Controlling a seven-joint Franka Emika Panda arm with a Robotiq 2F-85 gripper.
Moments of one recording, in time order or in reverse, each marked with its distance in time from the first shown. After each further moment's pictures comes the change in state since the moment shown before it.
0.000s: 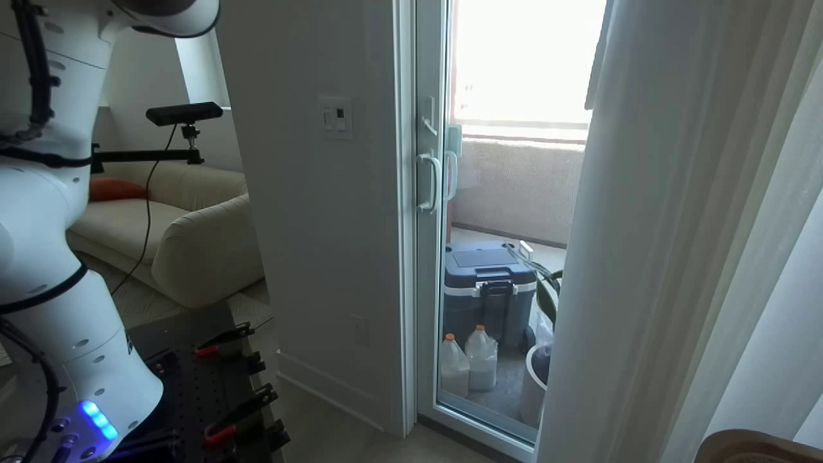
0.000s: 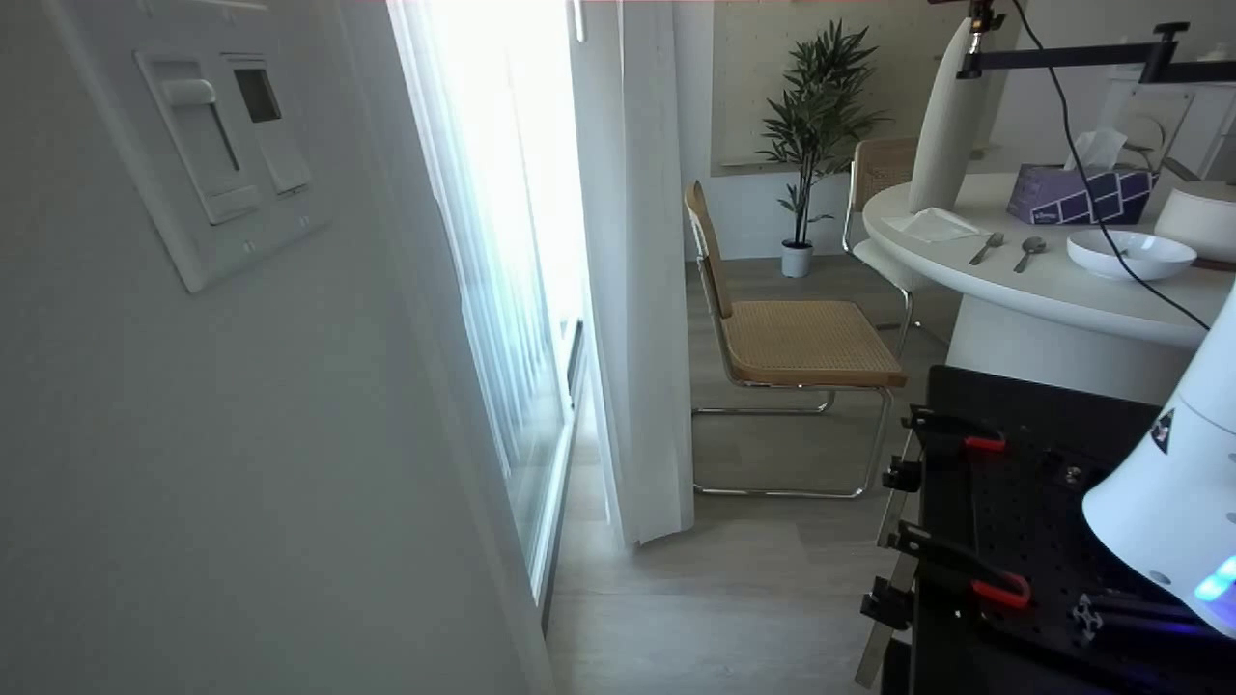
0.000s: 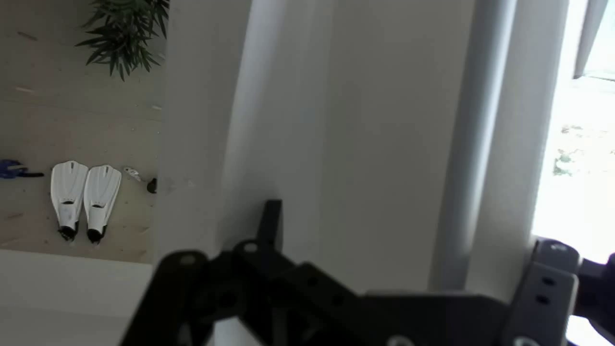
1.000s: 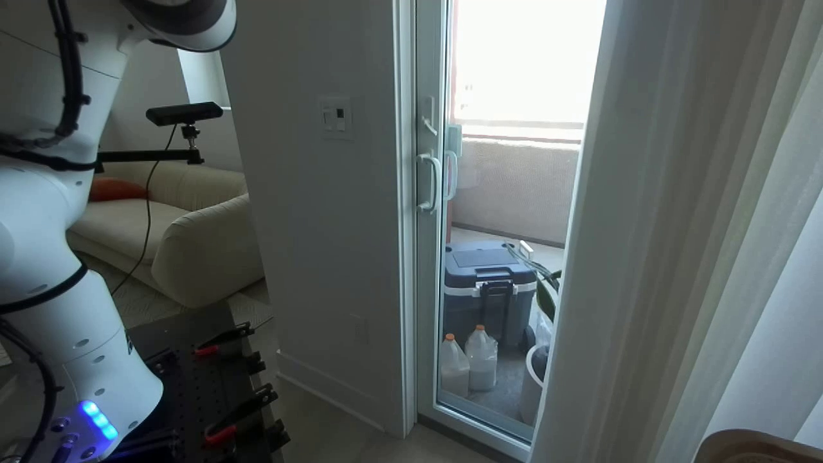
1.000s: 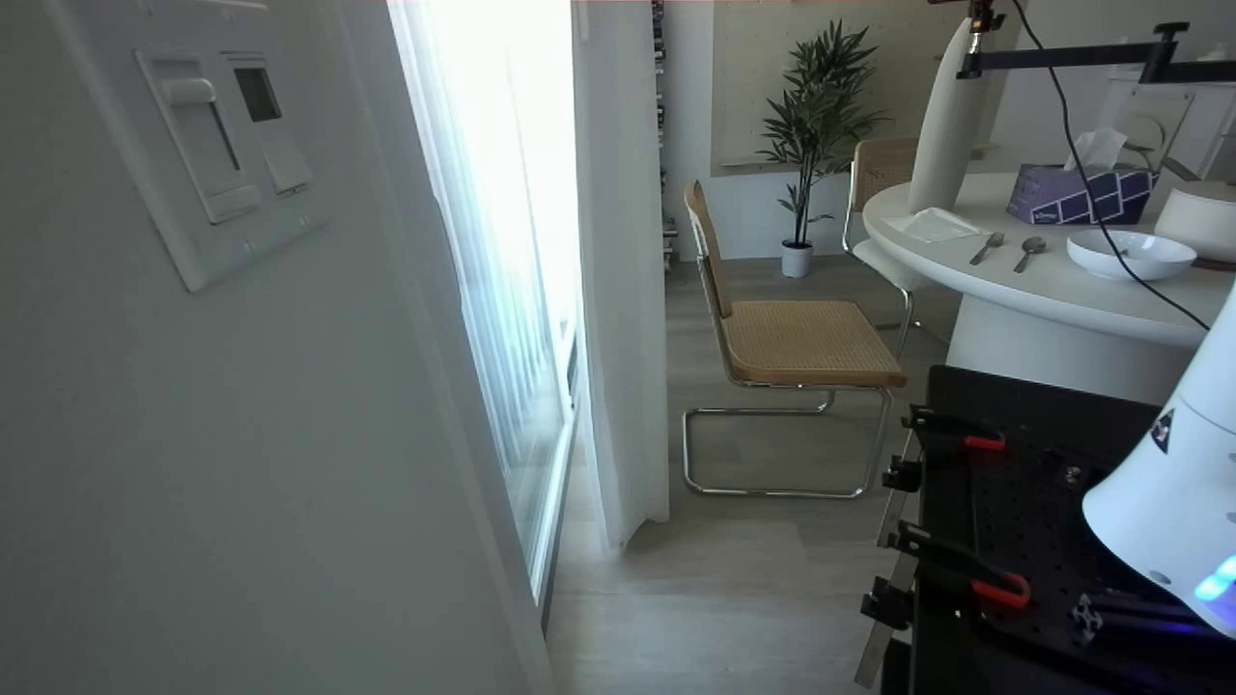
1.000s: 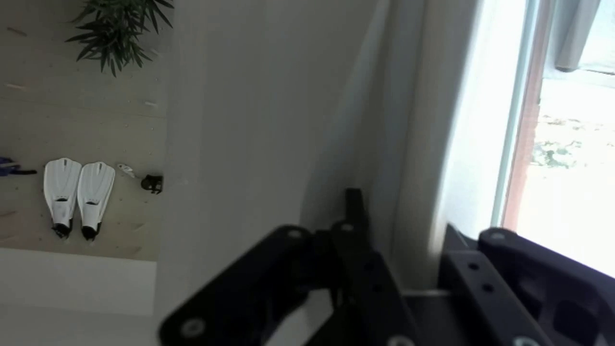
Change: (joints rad) arm 0.005 0.074 0.000 0.090 0.000 0.000 0.000
